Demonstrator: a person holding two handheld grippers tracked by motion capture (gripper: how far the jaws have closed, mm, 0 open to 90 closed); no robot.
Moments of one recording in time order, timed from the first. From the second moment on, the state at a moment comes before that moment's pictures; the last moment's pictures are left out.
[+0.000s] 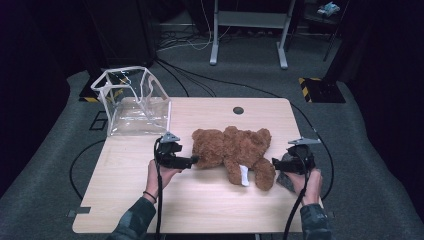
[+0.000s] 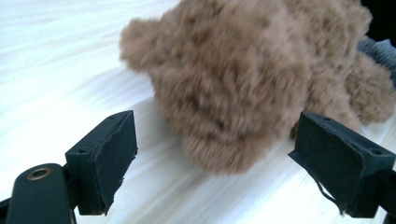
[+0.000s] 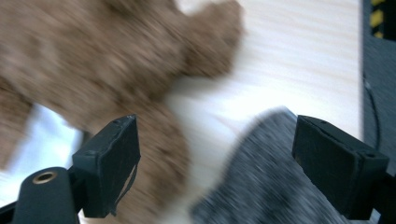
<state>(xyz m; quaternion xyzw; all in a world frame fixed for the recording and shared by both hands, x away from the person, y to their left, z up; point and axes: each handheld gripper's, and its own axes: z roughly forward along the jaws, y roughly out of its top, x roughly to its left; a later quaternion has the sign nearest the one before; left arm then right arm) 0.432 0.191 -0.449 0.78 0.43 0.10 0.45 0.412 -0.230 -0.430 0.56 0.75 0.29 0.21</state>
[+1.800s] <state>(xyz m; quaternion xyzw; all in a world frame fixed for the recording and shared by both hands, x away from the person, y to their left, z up) 0.403 0.187 -0.498 0.78 0.40 0.14 0.46 0.392 -0.252 -0.431 0.58 0.72 0.32 0.21</state>
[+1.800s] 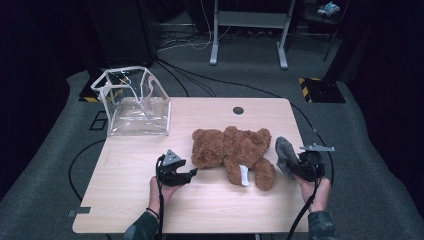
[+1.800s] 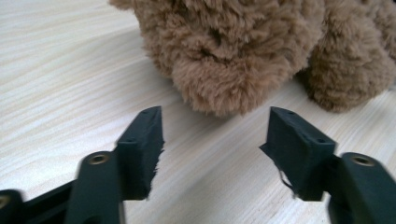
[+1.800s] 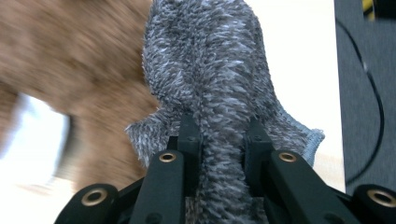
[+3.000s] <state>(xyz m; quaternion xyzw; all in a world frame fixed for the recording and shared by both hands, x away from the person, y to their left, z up) 0.412 0.166 -0.495 0.80 0.37 0.17 0.44 0.462 -0.054 -0.382 0.44 0.81 0.34 0.18</state>
